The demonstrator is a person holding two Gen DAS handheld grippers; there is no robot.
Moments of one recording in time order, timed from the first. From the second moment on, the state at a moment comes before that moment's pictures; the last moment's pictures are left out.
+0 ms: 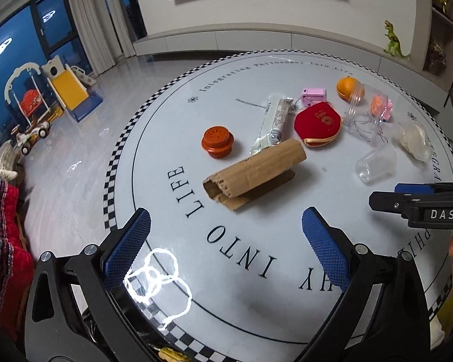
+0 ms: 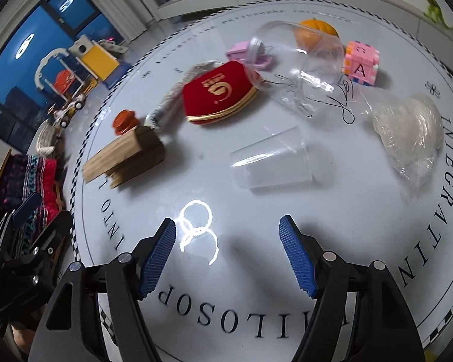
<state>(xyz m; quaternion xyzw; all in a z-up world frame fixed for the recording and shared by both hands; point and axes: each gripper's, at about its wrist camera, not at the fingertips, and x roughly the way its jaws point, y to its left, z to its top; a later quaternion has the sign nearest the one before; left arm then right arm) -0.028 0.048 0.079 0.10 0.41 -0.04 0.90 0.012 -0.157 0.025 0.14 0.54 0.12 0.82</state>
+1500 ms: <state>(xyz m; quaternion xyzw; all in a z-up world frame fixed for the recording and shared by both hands) 0.024 0.036 0.028 0.03 0.53 -0.12 0.84 0.050 -0.150 0.031 0.18 0.55 0.14 0.81</state>
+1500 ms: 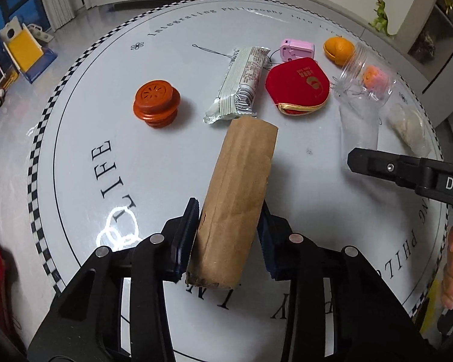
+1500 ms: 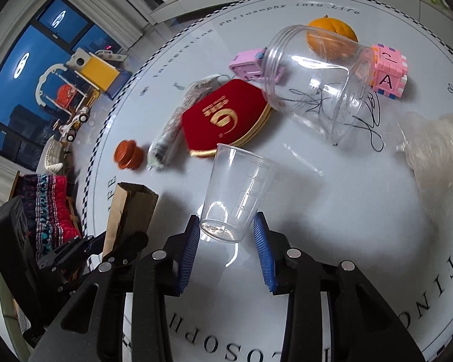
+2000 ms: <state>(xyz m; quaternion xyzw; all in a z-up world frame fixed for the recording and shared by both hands) -0.060 0.079 0.043 -0.02 0.49 -0.08 0.86 -0.021 -0.083 0.062 0.12 0.53 0.21 0.82</state>
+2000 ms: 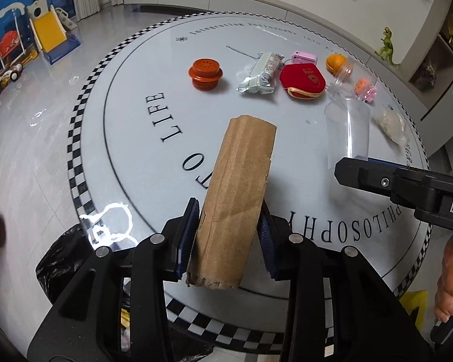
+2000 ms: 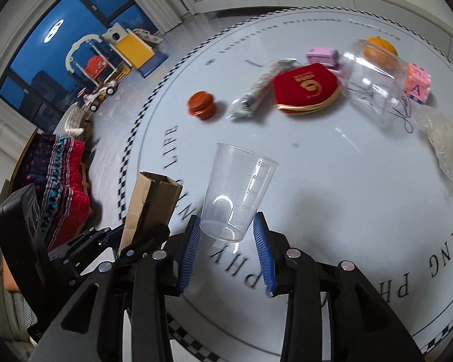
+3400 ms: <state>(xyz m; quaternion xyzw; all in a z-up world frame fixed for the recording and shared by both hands) -0.263 0.279 -0.003 -0.16 0.48 0.17 0.85 -0.167 0.135 0.032 -0.09 0.54 0.41 0.73</state>
